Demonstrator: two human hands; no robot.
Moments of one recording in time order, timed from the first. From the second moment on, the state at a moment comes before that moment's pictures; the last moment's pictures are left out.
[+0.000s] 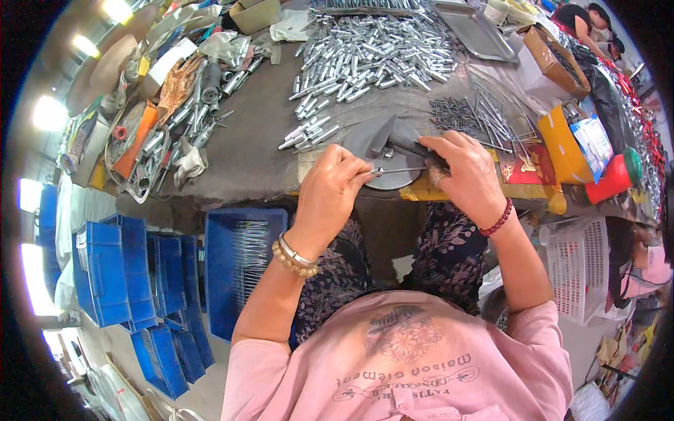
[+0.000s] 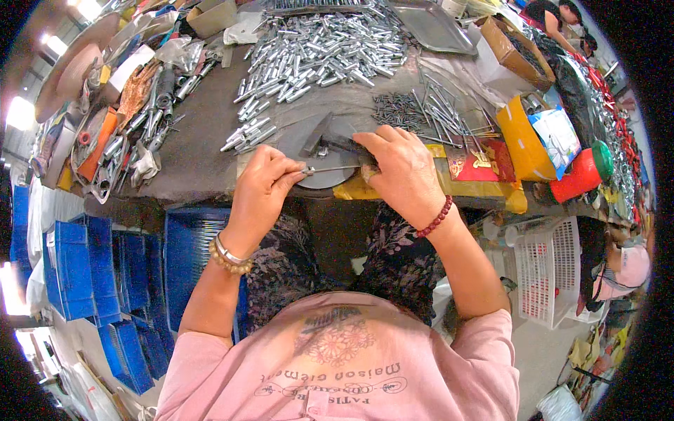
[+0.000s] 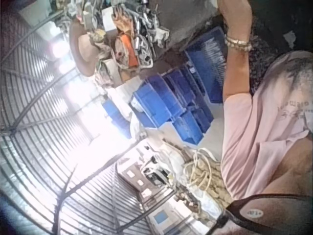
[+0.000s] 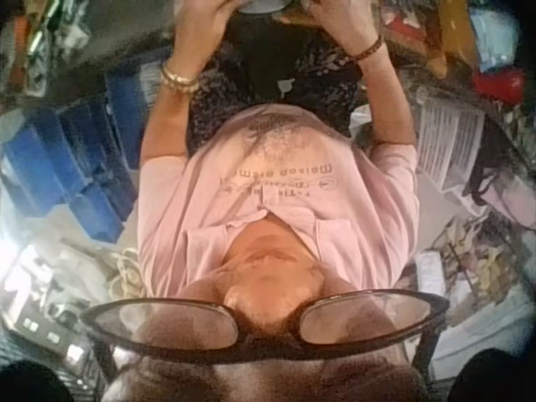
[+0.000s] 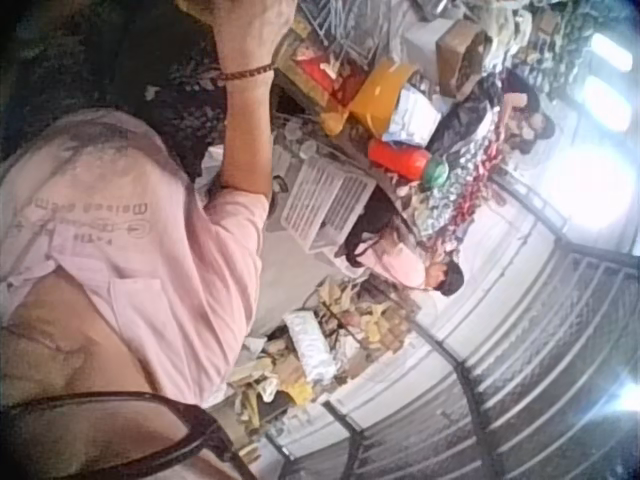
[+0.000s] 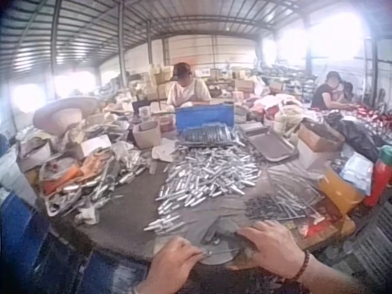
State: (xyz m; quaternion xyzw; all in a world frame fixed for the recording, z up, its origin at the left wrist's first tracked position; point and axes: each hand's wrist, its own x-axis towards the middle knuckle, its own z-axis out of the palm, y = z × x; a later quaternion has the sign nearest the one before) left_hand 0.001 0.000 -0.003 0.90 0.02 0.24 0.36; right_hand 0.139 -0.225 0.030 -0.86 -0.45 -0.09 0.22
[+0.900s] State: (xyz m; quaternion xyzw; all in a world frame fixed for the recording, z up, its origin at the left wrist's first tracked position) left_hand 0.004 0.002 -0.007 0.89 -0.01 0.26 0.38; right_hand 0.088 -0.238 0.045 -0.80 -0.49 -0.12 0.31
